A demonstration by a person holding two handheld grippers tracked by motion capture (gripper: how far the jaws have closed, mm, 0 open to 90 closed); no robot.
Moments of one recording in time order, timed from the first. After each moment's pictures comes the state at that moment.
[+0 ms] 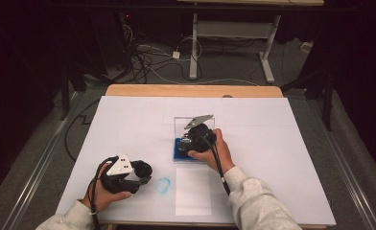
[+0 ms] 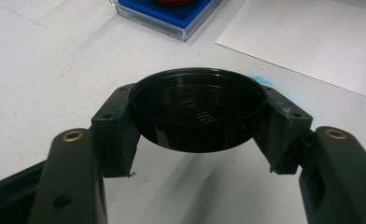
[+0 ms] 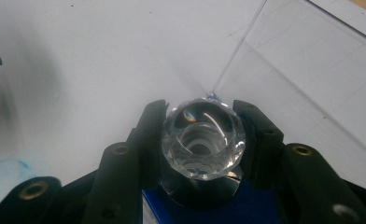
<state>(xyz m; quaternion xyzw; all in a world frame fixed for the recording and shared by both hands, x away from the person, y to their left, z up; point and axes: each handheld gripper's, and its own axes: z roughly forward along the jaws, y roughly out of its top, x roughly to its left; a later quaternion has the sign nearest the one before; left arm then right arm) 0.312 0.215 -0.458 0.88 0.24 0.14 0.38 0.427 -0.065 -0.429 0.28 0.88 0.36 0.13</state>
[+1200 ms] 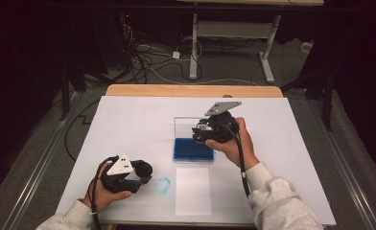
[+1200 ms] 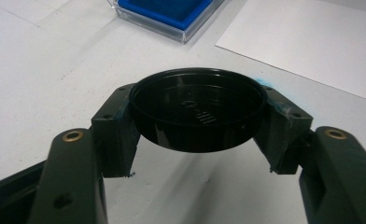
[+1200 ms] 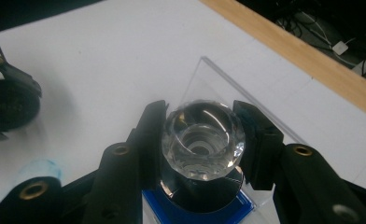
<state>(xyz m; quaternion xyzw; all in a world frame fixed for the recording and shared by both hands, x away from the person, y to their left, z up) 0.311 0.212 -0.458 0.87 0.25 0.14 0.40 0.409 -0.113 -0.362 0.28 0.86 0.40 0.17</state>
